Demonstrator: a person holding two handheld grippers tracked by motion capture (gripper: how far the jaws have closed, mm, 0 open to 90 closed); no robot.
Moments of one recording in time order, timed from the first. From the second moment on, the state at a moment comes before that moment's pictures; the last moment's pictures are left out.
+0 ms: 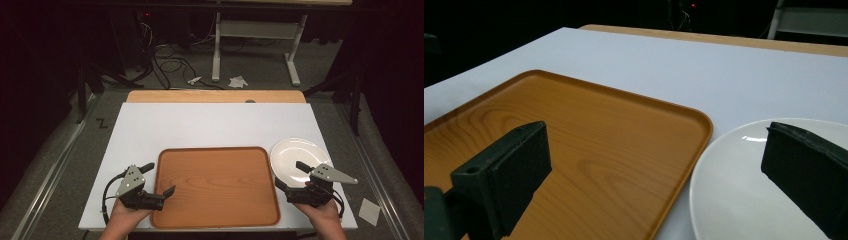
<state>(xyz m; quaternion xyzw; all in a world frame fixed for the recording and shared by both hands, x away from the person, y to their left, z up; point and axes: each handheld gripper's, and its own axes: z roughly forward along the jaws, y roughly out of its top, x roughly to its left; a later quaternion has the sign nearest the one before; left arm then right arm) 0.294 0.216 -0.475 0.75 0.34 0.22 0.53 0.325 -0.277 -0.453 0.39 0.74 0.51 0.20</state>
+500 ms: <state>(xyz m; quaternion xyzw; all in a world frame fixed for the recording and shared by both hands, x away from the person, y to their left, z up) 0.298 0.212 -0.473 0.75 0.34 0.21 0.53 0.322 -0.298 -0.454 0.42 0.72 0.51 0.21</state>
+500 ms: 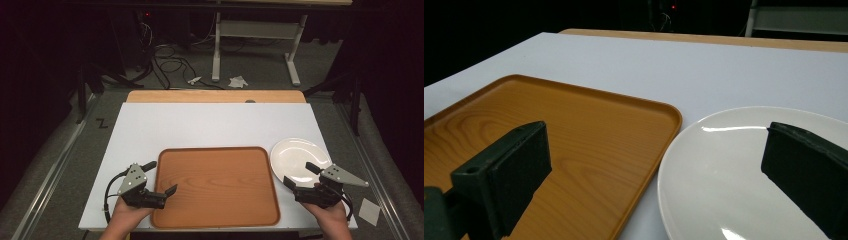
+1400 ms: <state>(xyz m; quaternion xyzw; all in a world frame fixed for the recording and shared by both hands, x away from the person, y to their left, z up) 0.308 0.207 -0.472 0.74 0.33 0.22 0.54 0.314 -0.331 -0.455 0.49 0.69 0.48 0.24</state>
